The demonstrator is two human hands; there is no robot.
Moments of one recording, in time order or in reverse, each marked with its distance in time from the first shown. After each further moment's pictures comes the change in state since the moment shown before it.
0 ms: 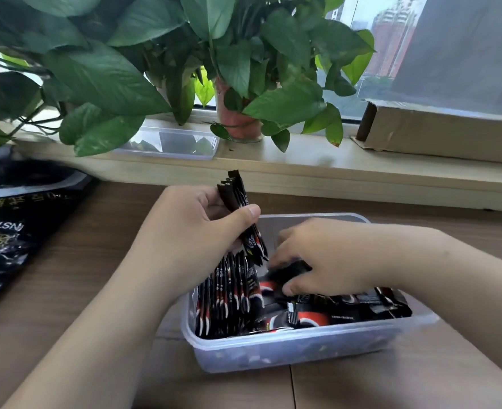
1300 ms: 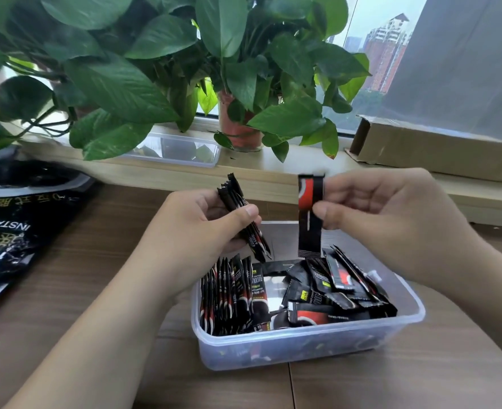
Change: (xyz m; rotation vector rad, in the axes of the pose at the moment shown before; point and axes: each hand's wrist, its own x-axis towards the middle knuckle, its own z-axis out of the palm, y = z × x) left_hand -0.004 0.007 -0.007 -0.241 -0.068 -0.076; right_hand -0.053 -0.005 -0.014 0.867 0.967 -0.009
